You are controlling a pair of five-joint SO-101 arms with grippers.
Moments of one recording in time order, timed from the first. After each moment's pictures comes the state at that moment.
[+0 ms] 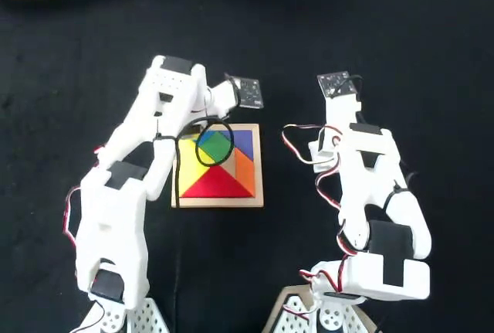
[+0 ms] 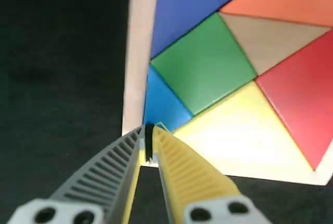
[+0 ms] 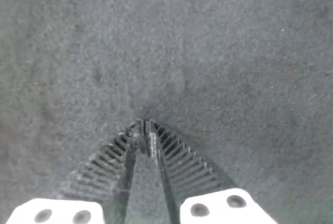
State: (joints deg) left arm 10.5 35.3 -18.2 79.5 -68.4; right arm 8.4 -1.7 42.2 43.6 18.0
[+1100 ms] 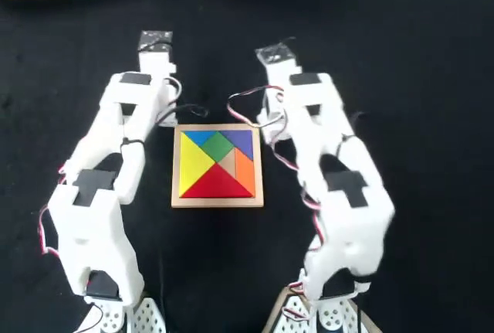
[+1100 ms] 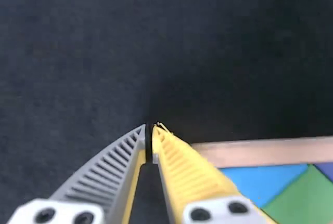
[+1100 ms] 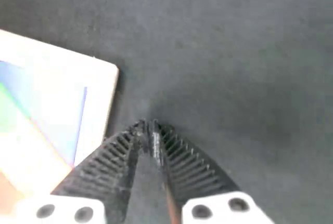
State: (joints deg) left arm 1.4 25.1 2.9 54.2 2.2; right arm -9.8 25.1 4.1 64.6 9.4
